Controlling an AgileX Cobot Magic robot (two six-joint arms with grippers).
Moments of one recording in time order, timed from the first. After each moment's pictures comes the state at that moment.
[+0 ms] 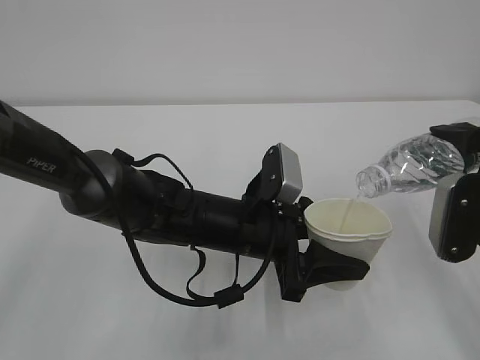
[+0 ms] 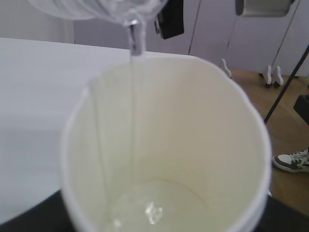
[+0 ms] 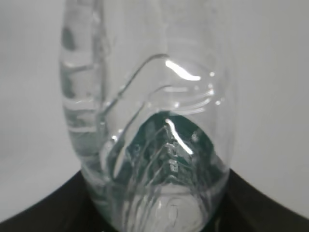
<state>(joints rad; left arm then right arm) -0.66 2.24 -1.18 1.16 -1.04 -0.68 0.06 1.38 -0.36 -0.27 -0.67 -1.46</state>
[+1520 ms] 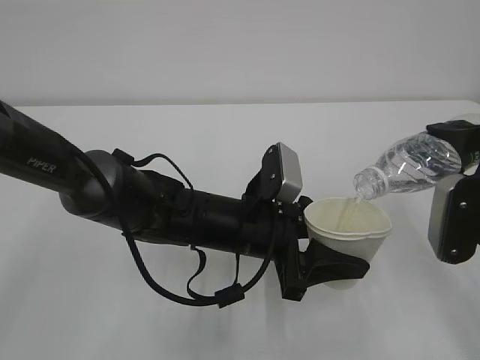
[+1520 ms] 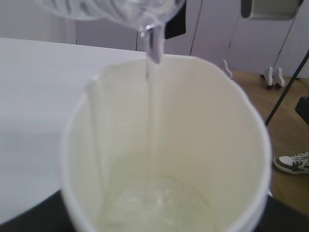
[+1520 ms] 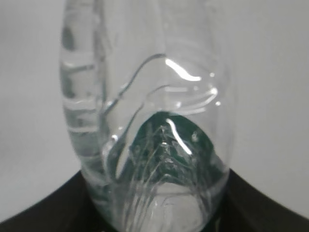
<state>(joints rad) -0.66 2.24 -1.18 1.16 -1.04 -0.68 0.06 1.38 -0.36 -0.30 -0.68 -1.47</state>
